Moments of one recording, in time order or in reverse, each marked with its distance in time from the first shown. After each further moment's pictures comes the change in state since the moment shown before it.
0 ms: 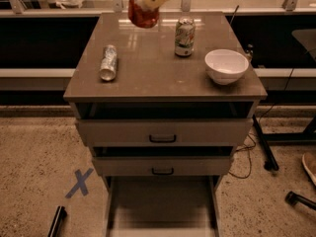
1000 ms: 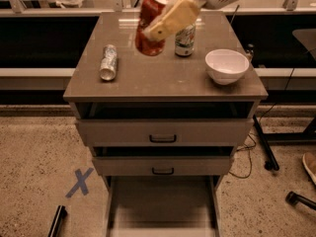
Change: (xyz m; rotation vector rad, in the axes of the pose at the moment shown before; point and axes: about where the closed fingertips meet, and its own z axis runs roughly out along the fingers) arm 0.027 0.045 0.000 0.023 -0.009 0.080
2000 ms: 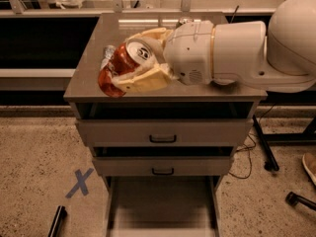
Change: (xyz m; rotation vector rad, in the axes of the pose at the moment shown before) arm -0.012 0.094 0.045 0.084 -0.334 0.062
